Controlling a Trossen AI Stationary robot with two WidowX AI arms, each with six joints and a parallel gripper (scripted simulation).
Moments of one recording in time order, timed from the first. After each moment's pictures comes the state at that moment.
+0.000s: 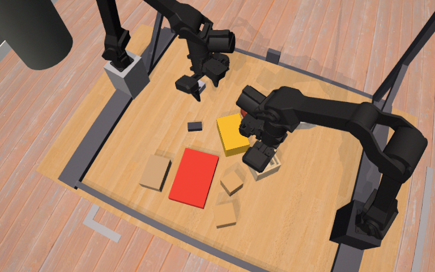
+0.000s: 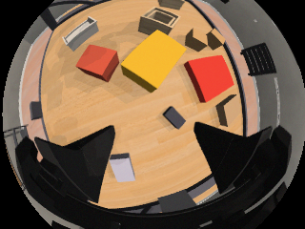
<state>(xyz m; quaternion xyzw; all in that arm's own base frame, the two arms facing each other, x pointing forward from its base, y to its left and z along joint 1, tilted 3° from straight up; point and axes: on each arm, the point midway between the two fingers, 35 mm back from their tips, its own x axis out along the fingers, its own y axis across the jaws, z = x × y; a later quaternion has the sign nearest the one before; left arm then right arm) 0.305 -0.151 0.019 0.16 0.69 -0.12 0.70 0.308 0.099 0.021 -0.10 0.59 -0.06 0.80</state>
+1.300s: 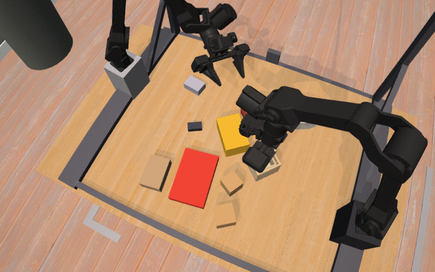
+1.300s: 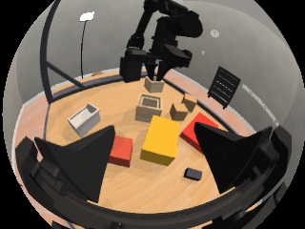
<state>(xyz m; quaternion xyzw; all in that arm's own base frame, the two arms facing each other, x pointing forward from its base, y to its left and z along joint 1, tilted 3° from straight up) 0.305 -0.151 0.019 0.16 0.69 -0.12 0.70 0.341 0.165 0.049 -0.09 0.18 -0.19 0.96</state>
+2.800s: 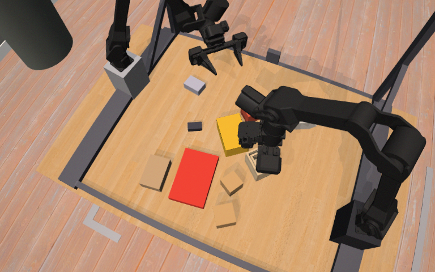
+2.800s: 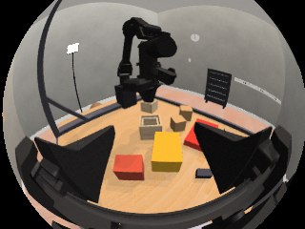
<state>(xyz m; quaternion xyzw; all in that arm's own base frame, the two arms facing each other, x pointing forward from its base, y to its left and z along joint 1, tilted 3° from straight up) 0.306 -0.151 0.018 -0.02 0.70 0.05 0.71 0.319 0.178 0.071 -0.01 0.06 -0.23 0.97</state>
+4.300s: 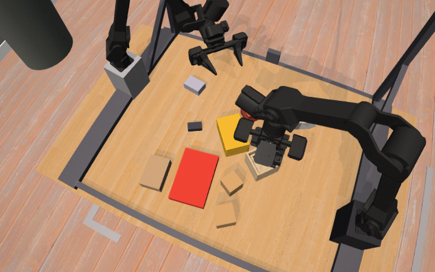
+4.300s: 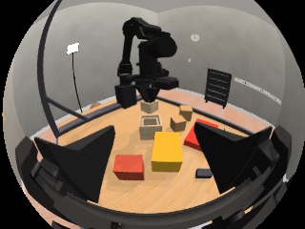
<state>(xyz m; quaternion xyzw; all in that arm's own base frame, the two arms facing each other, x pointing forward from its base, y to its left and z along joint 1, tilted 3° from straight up) 0.306 -0.151 0.018 -0.46 0.51 0.48 0.54 0.319 0.178 0.071 -0.01 0.06 -0.23 0.97</state>
